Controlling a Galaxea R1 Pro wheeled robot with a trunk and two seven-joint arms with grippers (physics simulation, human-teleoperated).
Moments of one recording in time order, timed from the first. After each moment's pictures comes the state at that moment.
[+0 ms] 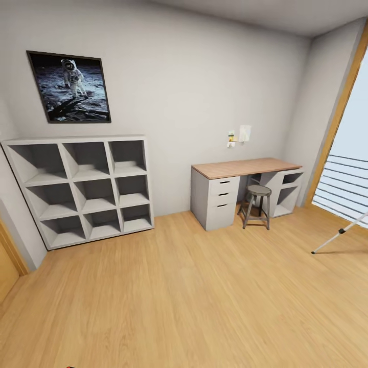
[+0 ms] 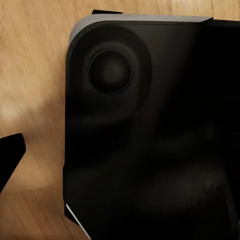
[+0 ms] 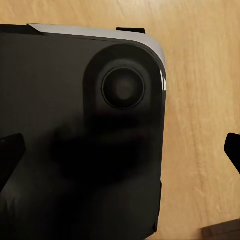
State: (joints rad) left arm 0.00 0.00 0.01 -0.03 0.07 -0.06 0.00; right arm 0.00 -0.01 0.01 -0.03 0.01 -0.10 0.00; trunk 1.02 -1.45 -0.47
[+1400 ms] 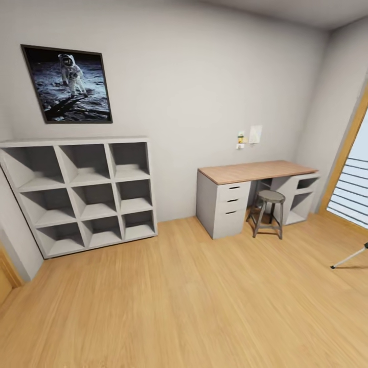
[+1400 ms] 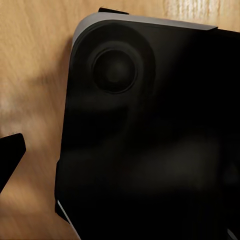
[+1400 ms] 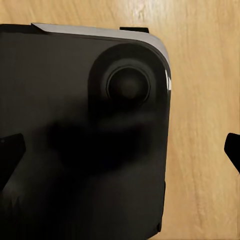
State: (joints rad) left arm 0.00 0.00 0.02 -0.03 0.15 -0.06 0.00; right arm 0.00 0.00 0.01 -0.03 0.01 -0.10 0.00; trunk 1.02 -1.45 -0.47
